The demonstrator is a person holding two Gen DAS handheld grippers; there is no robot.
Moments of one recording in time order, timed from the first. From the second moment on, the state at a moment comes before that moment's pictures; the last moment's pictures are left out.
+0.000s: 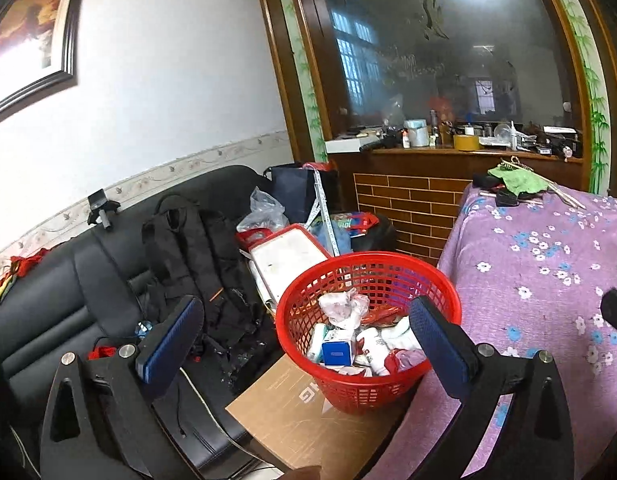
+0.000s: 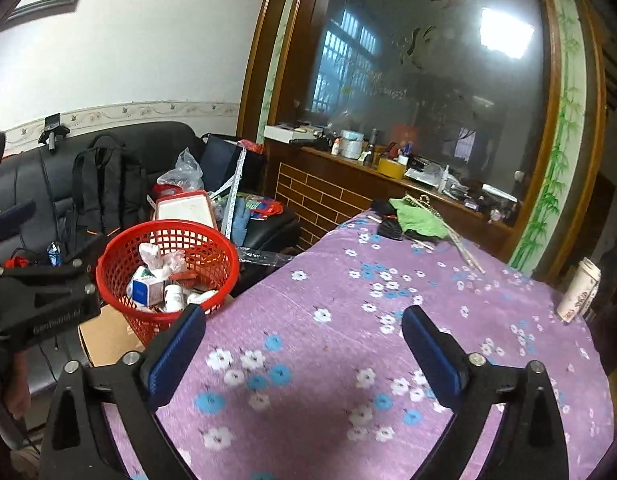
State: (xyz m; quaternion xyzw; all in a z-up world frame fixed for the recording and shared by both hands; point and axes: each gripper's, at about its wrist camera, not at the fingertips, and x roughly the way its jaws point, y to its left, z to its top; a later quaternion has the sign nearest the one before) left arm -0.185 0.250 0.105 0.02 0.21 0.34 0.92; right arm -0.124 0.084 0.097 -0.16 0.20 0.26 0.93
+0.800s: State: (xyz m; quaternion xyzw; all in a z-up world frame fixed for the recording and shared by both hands) left arm -0.183 0.228 0.102 0.02 0.23 0.32 0.92; right arm -0.138 0.060 0.095 -0.15 0.20 0.26 0.93
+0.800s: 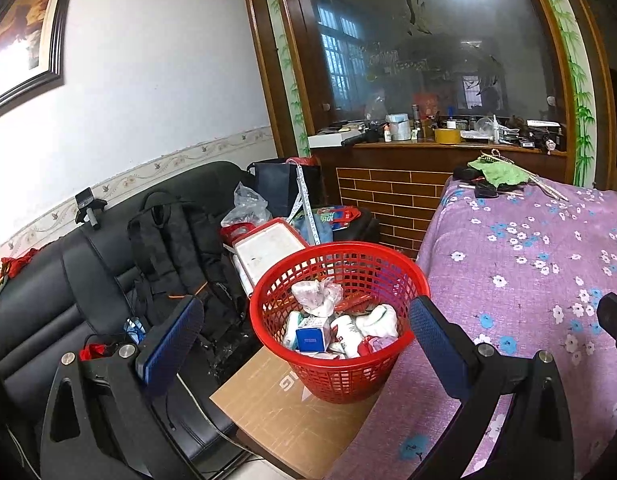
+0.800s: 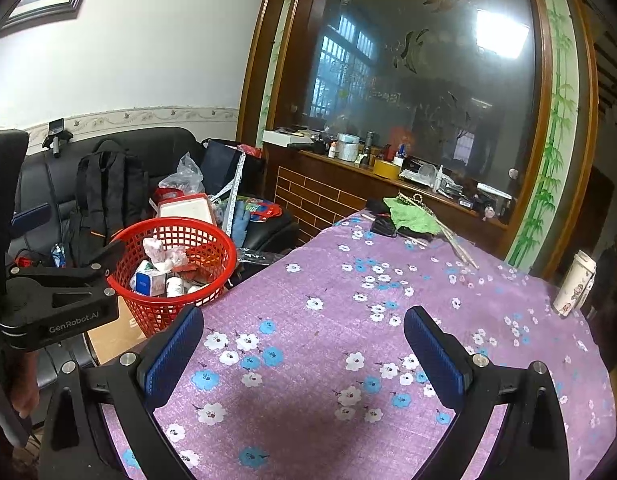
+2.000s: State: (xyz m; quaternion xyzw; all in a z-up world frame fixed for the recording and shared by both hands) left arm -0.183 0.227 0.101 0.02 0.23 0.32 0.92; right arm -0.133 0.057 0.089 -0.14 0.21 0.26 0.93
